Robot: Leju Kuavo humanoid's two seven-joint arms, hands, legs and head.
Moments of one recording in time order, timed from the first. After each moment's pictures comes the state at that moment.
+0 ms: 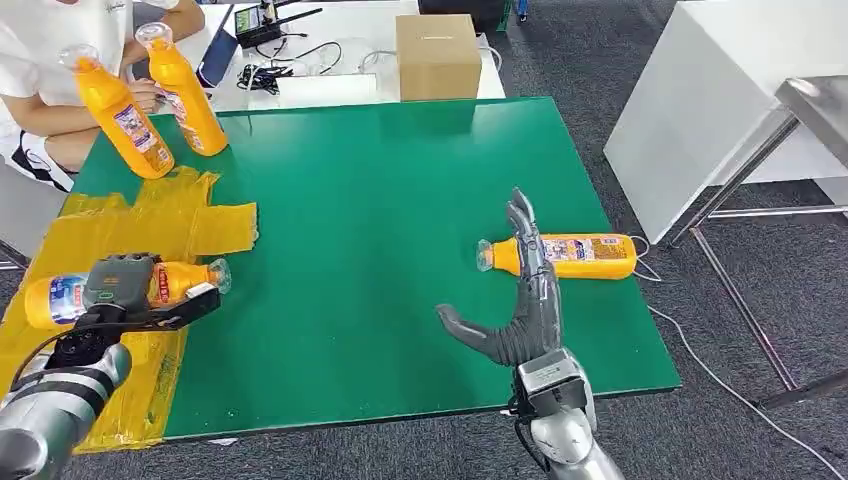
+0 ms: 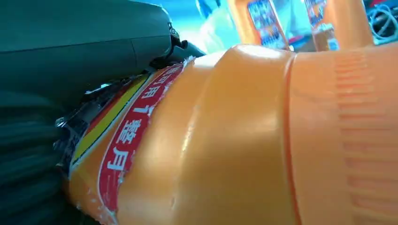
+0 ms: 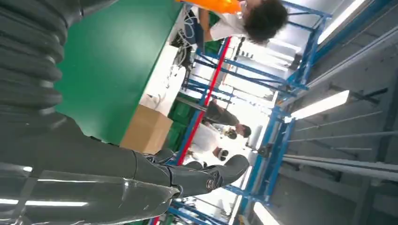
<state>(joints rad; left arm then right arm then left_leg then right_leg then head) -0.67 0.22 -0.25 -0.41 -1.24 0.52 -0.08 -0.03 -0.01 0.39 -1.76 0.27 -0.27 -0.51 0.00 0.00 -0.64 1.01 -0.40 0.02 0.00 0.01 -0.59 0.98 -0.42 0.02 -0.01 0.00</state>
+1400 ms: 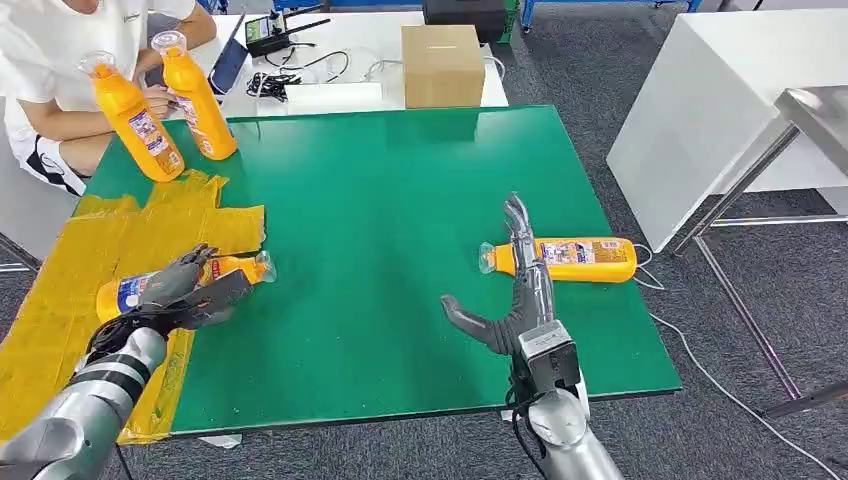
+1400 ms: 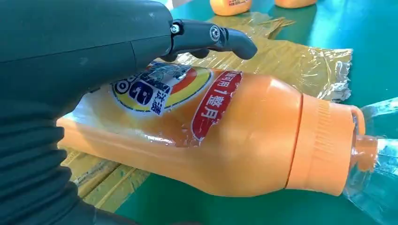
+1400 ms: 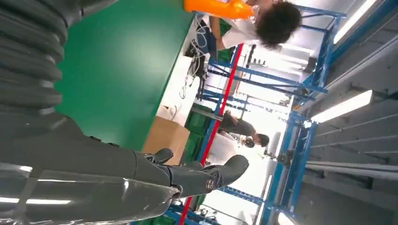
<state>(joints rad) -0.67 0.07 -0.08 -0.38 -1.01 0.13 -0.21 -0.06 0.01 0.34 -1.64 0.20 -0.22 -0.51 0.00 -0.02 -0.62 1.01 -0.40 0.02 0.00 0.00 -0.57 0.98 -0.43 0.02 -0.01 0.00</state>
